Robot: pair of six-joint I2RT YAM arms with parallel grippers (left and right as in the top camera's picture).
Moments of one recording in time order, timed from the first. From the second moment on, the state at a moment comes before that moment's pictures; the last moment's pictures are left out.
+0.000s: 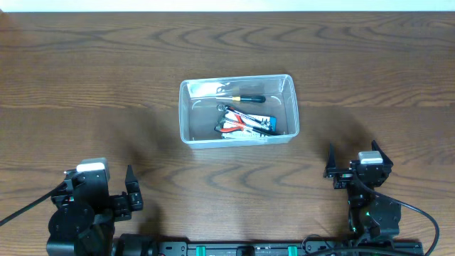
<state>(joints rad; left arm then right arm) -0.08 0.36 0.92 -1.07 -0.22 -0.01 0.07 0.01 0.04 -0.13 0.05 -0.10</state>
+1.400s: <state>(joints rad) -0.08 0.01 0.24 -0.23 -0.22 -0.05 0.07 0.01 0.04 -0.13 0.06 -0.10</state>
